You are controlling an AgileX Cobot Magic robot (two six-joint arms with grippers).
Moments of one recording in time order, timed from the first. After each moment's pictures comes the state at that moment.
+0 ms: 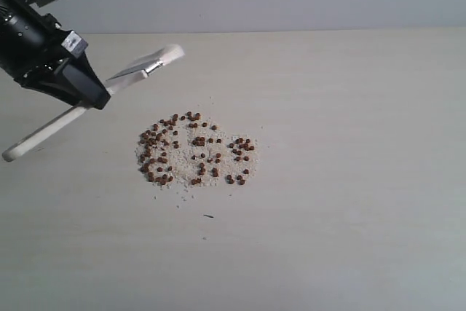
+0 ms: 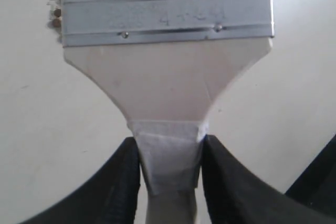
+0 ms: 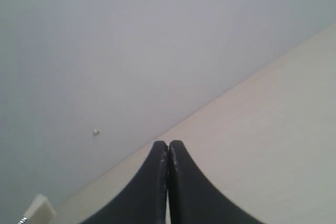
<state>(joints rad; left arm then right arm) -0.30 1.75 -1.30 -0.61 1.21 0.59 0.08 0.01 0.00 0.33 0.12 0.37</state>
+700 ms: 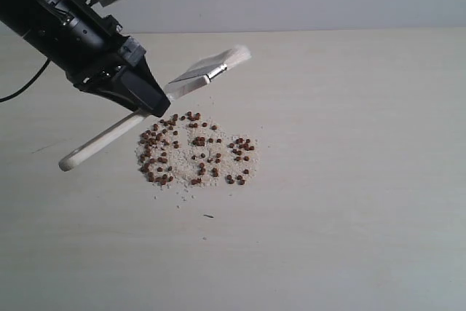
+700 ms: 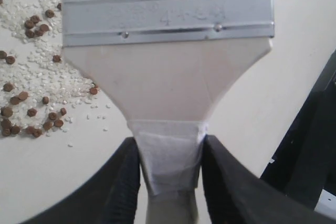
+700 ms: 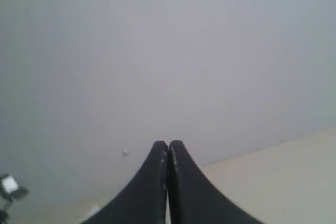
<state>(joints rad) -0.46 1.75 -1.30 -0.71 1.18 0.64 0.08 0.11 -0.30 0.61 0.23 -0.09</state>
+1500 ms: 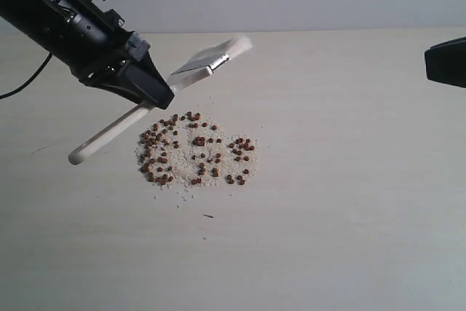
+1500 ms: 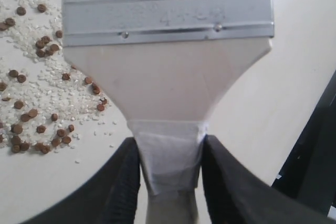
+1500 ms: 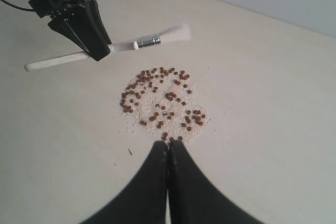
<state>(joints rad) -0.46 1.75 -1.30 -0.73 1.13 0.65 0.10 0.74 -0.72 0.79 0.89 -0.79</state>
